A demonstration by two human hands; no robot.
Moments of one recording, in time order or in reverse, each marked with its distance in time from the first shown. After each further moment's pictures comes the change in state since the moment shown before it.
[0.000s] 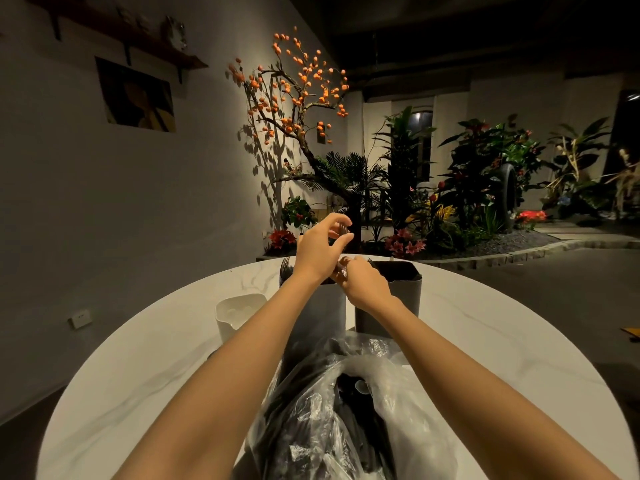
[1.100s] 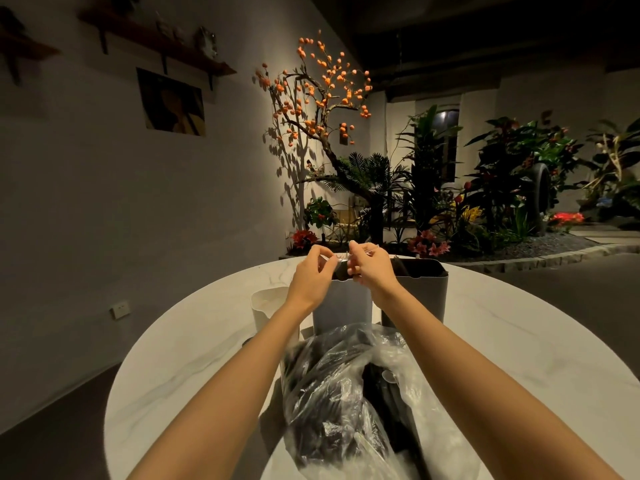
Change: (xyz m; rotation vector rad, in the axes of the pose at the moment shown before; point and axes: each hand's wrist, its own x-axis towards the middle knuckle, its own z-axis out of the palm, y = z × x) left_hand -0.061 -0.028 -0.043 -0.020 -0.017 -0.245; right_hand -0.005 -0.035 0.005 1.209 0.059 0.127
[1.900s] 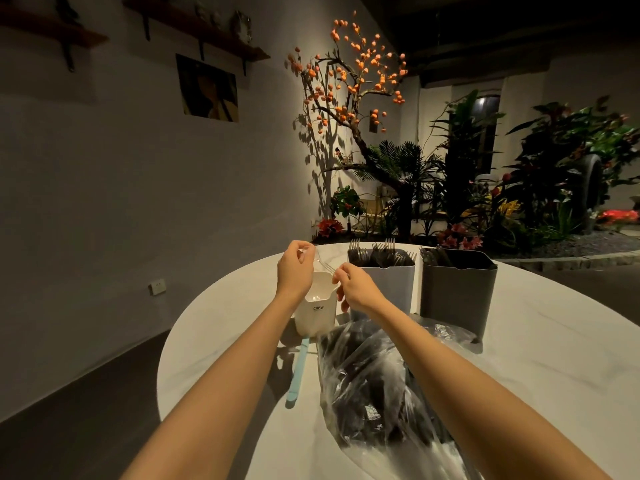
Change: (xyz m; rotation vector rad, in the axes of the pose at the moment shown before) left_hand -0.009 -0.053 -0.061 -0.035 0.300 -0.212; right_hand -0.023 0.042 0.078 -0.590 -0.301 0.012
